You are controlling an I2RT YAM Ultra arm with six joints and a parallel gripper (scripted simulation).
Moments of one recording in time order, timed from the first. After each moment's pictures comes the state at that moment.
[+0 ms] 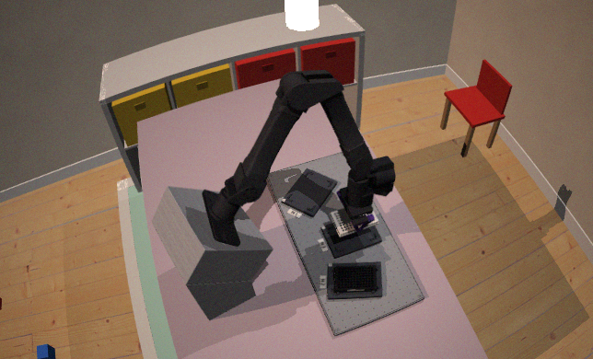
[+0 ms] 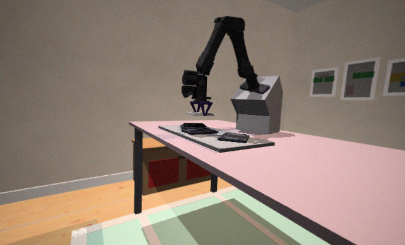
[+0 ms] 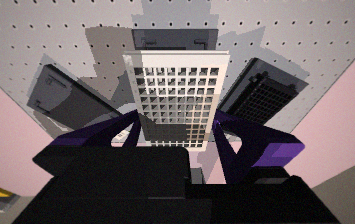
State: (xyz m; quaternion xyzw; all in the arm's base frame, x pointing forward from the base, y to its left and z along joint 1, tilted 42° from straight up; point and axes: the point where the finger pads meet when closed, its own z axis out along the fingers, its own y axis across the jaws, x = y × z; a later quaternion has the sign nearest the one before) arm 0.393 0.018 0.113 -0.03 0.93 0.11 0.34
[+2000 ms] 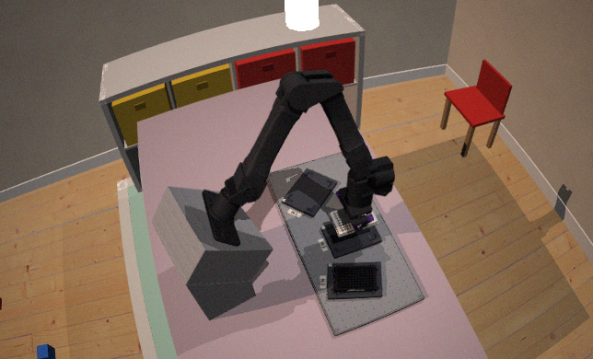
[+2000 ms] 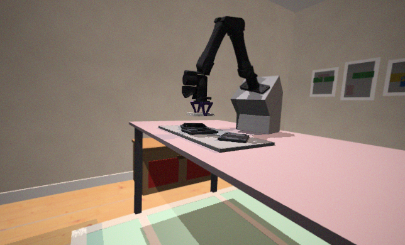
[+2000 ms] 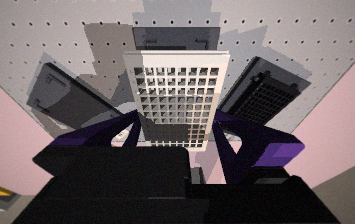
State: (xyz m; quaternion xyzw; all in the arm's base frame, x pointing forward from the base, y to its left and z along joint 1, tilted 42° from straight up) arm 0.392 0.019 0.112 -0.03 0.94 0.11 0.34
